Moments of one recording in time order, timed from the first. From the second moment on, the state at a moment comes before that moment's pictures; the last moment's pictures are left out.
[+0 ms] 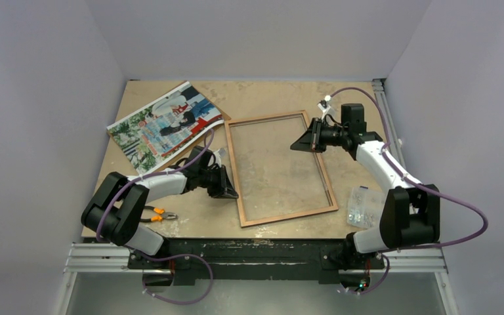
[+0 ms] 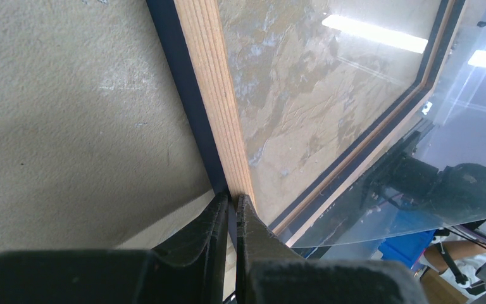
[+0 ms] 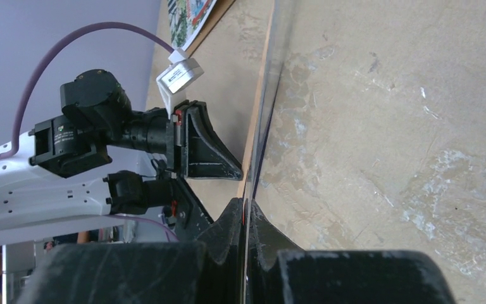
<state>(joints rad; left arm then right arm) -0.48 1.51 0.61 -0.08 0.52 -0.69 0.12 1.43 1.01 -0.32 -0.88 0.45</state>
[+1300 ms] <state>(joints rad) -0.48 1.51 0.61 -0.08 0.52 -0.69 0.12 1.56 1.12 -0.52 -0.82 0.30</state>
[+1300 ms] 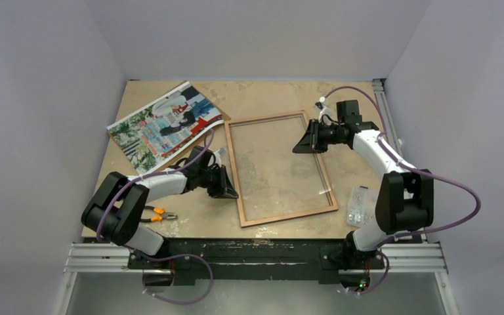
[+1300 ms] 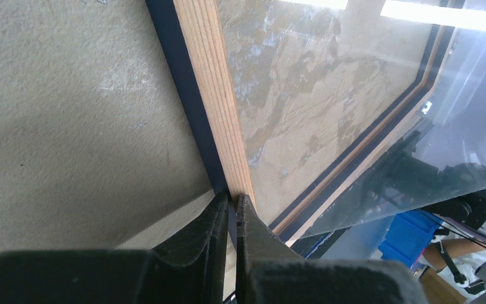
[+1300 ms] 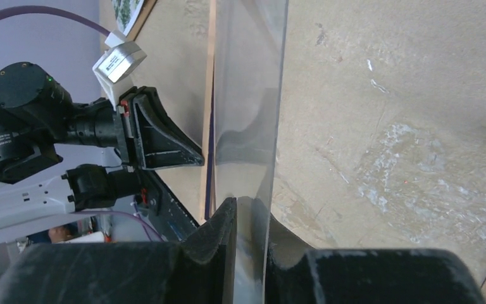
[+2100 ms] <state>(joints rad) -0.48 1.51 0.61 -0.07 0.52 -0.69 0.12 1.60 1.10 -0.57 -0.66 0.26</state>
